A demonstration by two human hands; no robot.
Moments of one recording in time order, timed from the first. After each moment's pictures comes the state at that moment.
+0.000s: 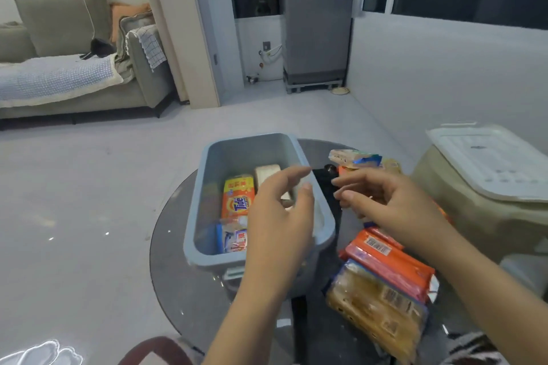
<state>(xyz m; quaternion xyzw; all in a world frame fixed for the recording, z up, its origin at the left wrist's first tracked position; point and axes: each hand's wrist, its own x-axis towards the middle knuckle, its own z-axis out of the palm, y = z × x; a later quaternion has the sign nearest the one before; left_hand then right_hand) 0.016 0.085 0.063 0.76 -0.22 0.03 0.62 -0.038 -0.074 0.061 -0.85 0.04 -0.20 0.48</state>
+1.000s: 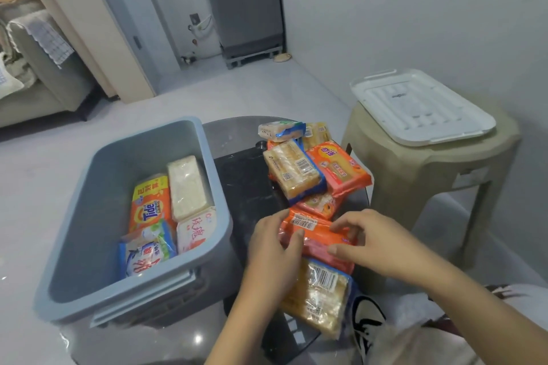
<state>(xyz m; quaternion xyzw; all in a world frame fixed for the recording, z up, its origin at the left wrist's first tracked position) -0.004 0.004 -0.038 0.85 -0.26 -0.17 0.43 -0.104 -0.148 -0.034 -0.90 0.24 0.00 0.37</state>
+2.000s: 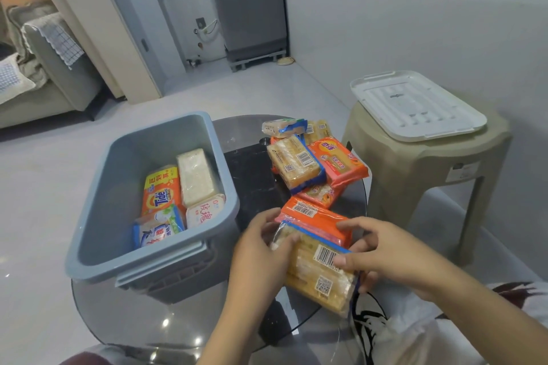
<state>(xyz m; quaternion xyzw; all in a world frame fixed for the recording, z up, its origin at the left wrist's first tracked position) -0.023 0.035 -0.029 0.81 -0.20 -0.19 0.52 -0.140 -0.127 -0.034 -0.70 0.27 0.03 0.66</state>
